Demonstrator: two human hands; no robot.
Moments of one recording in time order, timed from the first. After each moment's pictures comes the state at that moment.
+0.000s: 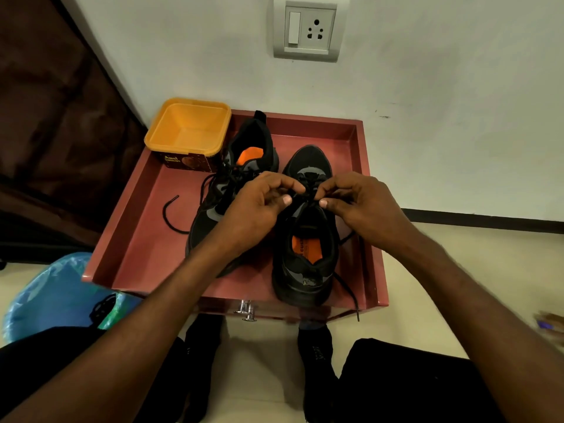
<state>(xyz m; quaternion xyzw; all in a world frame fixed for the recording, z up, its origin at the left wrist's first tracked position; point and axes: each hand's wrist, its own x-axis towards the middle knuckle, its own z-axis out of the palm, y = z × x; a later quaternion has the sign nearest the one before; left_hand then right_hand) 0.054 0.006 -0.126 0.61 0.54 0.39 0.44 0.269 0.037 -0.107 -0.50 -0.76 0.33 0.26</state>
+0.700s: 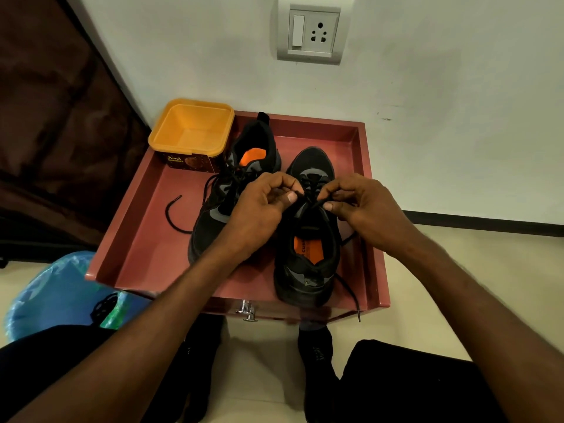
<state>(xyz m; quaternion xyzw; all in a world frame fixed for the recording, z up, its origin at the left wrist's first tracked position) 0.060 0.007 -0.131 0.57 0.55 0.43 0.43 0.269 0.037 -0.109 -0.51 -0.72 0.38 0.26</state>
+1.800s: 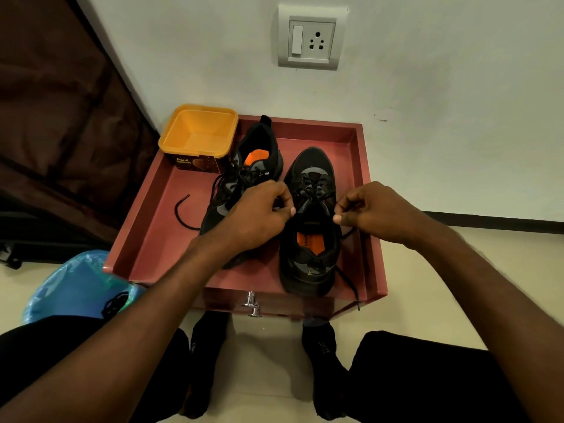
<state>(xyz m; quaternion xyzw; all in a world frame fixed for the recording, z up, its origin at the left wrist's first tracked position) 0.045 -0.008 -0.110 0.68 0.59 0.26 0.35 0.283 0.024 -0.081 -0.56 -0.73 0.38 0.10</state>
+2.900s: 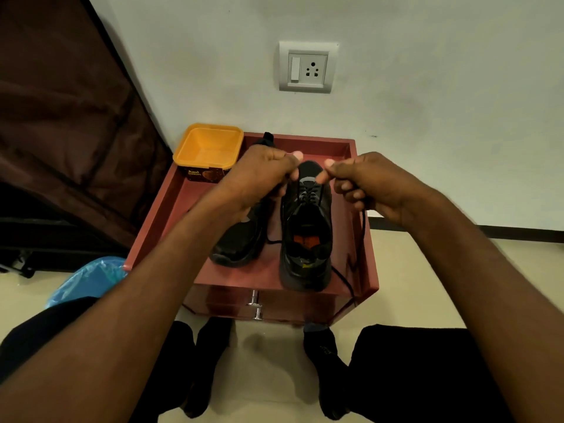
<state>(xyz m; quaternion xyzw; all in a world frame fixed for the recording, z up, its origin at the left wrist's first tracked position) 0.051 -0.007 -0.020 0.57 0.58 0.36 0.46 0.258 0.017 -0.009 -0.55 -0.55 0.59 0.24</state>
